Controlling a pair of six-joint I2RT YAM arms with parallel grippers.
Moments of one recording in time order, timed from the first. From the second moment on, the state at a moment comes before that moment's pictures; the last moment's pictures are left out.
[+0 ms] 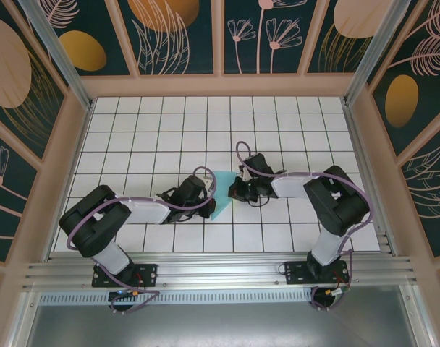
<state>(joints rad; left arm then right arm) -0.80 1.62 0.59 0.18 0.15 -0.50 0.61 1.74 0.80 -0.04 -0.47 0.80</state>
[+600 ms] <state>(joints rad) -0.80 1.62 0.59 0.18 0.15 -0.50 0.58 1.75 0.81 -0.06 -0.45 0.78</state>
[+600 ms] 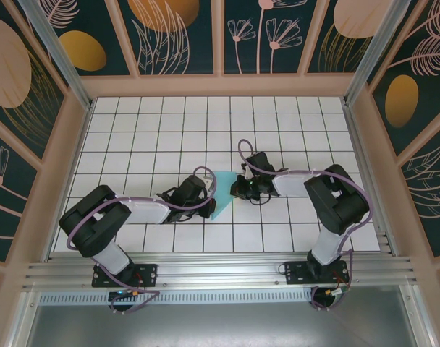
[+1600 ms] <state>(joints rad) -0.80 1.62 0.59 0.17 0.15 -0.50 0.65 1.74 0.81 -0.02 -0.51 0.78</state>
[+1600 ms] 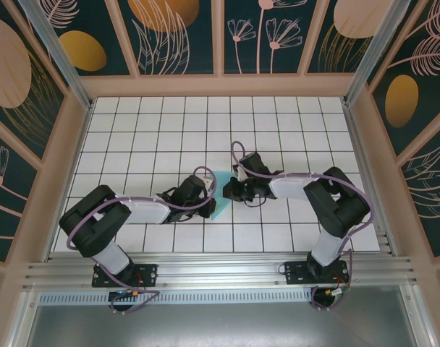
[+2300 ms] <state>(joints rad) -0.80 1.52 0.64 -0.01 0.03 -0.51 0.66 1.81 0.86 -0.07 -0.49 0.76</state>
